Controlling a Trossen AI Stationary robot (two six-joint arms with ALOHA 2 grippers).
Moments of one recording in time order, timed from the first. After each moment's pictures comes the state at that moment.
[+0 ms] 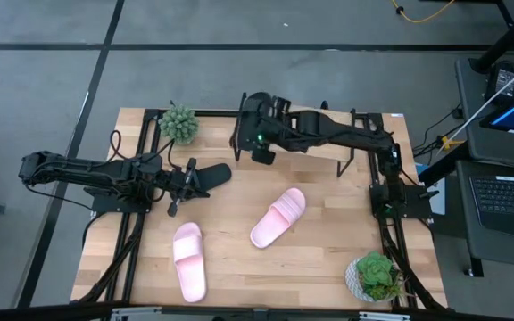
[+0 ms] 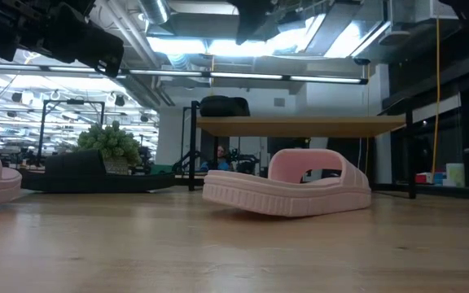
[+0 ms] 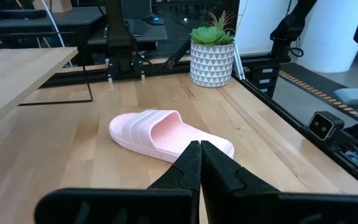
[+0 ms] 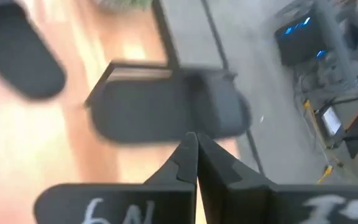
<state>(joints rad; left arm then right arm) 0.04 0.61 0.27 0.15 0.27 0.06 -0.06 2.02 2.26 -1.23 0.63 -0.06</state>
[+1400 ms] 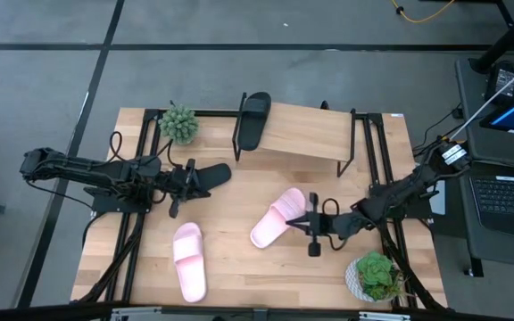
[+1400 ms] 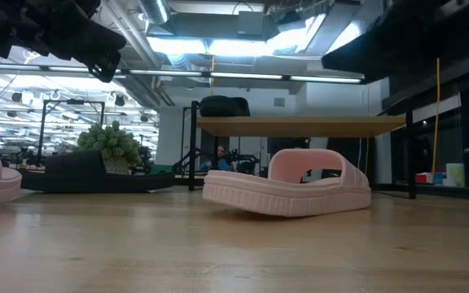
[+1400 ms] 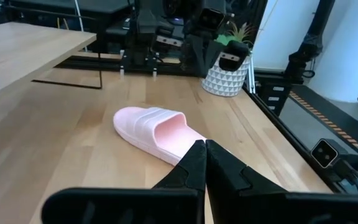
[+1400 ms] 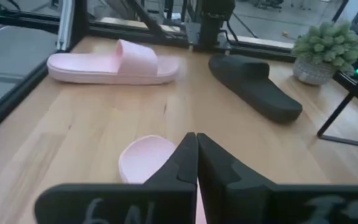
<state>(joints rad) -0.03 0.61 0.27 0.17 0.15 -0.13 0.55 1.45 0.52 0.60 0.58 0.07</state>
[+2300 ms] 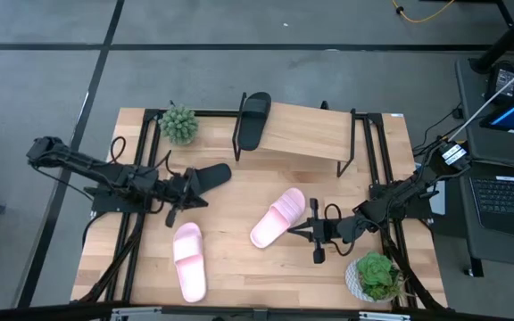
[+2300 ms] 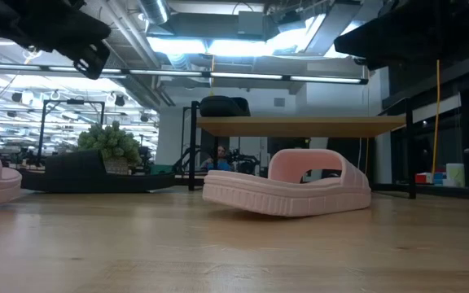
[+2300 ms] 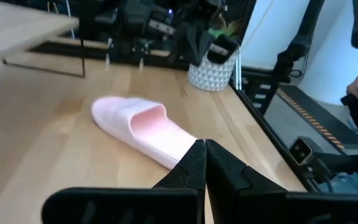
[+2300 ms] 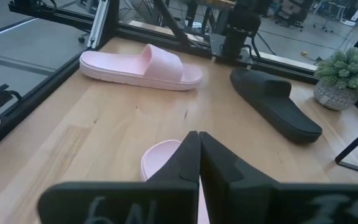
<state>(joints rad) -0.26 0.61 0.27 0.15 -0.06 -0.23 0.59 1.45 0.52 0.64 0.55 -0.04</state>
